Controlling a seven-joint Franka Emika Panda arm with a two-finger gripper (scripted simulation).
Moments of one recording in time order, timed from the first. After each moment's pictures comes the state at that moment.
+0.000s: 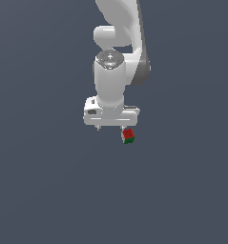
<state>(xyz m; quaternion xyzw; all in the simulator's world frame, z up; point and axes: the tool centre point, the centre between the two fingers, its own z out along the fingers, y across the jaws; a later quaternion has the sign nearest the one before) -0.001 -0.012 0.181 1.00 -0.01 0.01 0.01</state>
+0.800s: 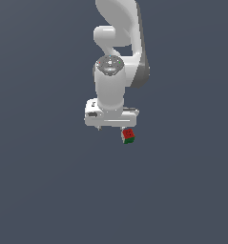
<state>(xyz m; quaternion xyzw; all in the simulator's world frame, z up) -0.009 -0.012 0.169 1.00 -0.01 -0.01 0.01</state>
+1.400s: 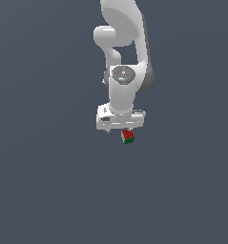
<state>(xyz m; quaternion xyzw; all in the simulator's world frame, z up) -0.024 0.025 0.132 1.00 0.04 0.00 0.00</state>
